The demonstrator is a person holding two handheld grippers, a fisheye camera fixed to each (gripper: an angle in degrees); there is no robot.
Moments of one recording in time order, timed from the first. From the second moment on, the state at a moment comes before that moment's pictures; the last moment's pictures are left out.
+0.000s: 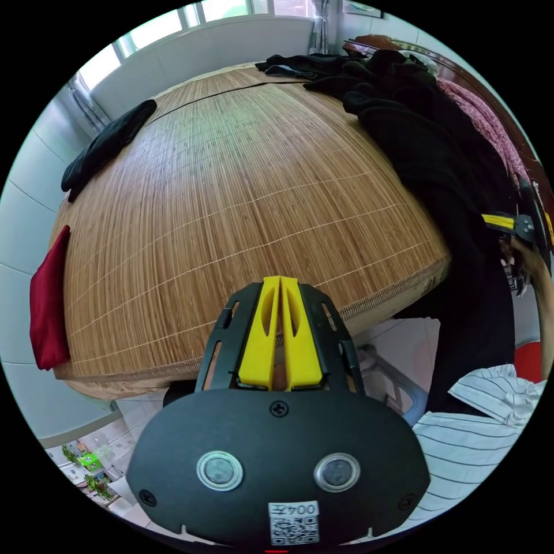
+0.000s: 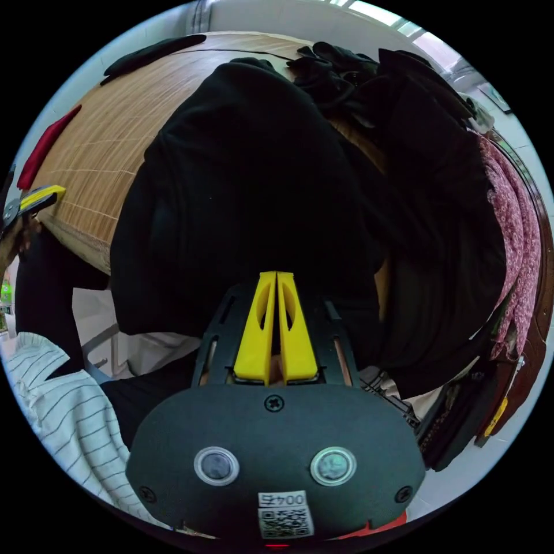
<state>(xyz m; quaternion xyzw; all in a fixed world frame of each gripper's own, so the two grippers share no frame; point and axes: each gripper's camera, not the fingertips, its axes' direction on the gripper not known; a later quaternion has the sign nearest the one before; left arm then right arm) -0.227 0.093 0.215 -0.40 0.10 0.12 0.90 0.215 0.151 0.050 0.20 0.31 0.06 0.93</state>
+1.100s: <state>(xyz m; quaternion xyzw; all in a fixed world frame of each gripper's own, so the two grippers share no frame) -0.389 0.066 0.240 -0.41 0.11 0.08 0.90 0.123 0.200 0.149 0.28 0.32 -0.11 0.90</state>
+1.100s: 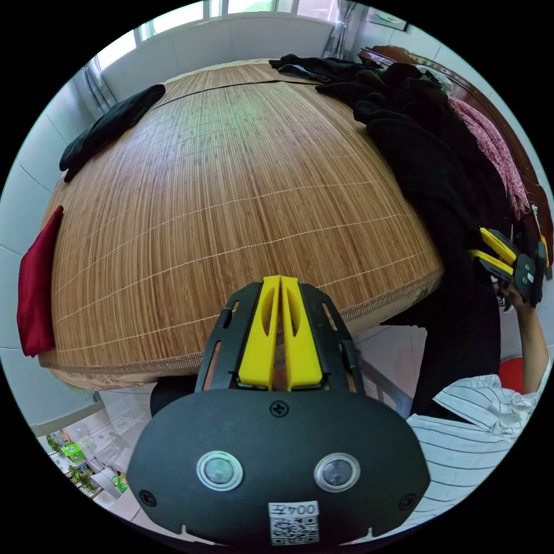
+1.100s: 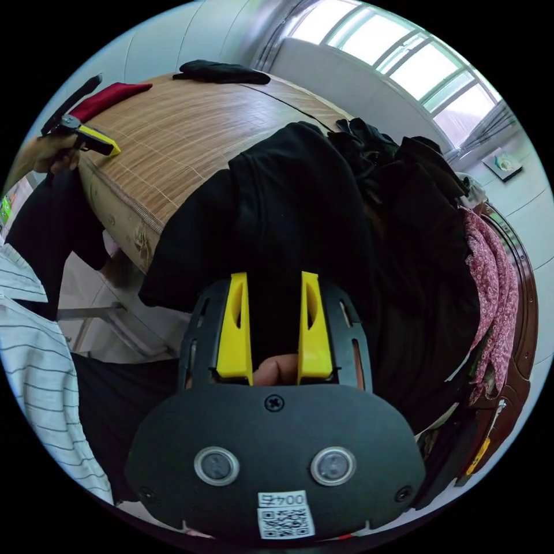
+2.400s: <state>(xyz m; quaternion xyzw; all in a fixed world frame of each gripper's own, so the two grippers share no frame) -0.299 0.304 0.125 -0.15 0.23 0.30 0.91 0.291 0.547 -0.200 0.57 -0.42 0.08 0.70</state>
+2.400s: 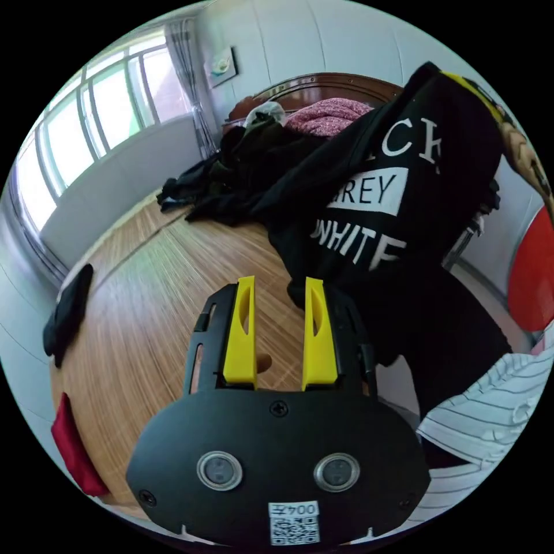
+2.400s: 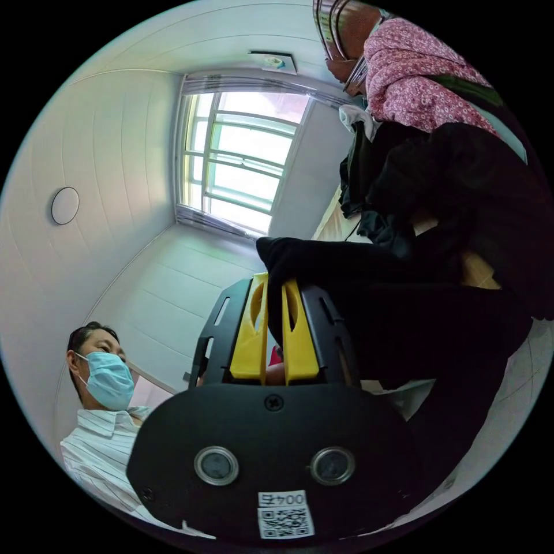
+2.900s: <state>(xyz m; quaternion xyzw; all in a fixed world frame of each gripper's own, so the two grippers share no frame) -0.135 0.435 0.139 0.00 0.09 0.50 0.86 0.248 0.569 -0.199 0.56 -0.41 0.06 0.71</state>
